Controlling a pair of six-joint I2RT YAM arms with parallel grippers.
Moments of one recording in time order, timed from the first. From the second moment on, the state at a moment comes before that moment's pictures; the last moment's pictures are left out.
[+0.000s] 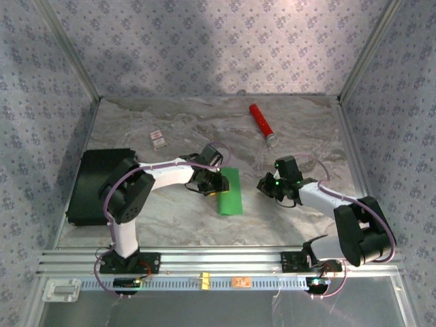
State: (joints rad) left arm -0.77 1.87 1.11 -0.42 0.29 -0.83; right arm 0.34 1.35 0.53 -0.12 -0.33 0.85
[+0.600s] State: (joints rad) left arm -0.77 1.88 1.11 -0.42 0.29 -0.83; right arm 0.42 1.41 0.59 -0.08 -0.39 0.84
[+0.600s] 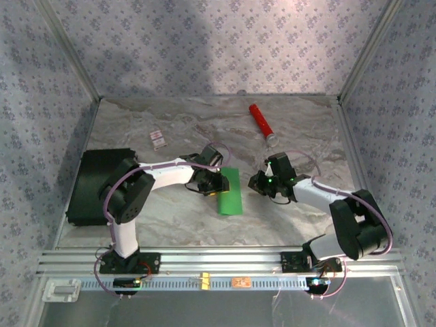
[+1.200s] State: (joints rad) left arm -0.77 1.88 1.11 -0.42 0.29 -0.83; right arm 0.56 1.63 0.77 -0.13 -0.40 0.75
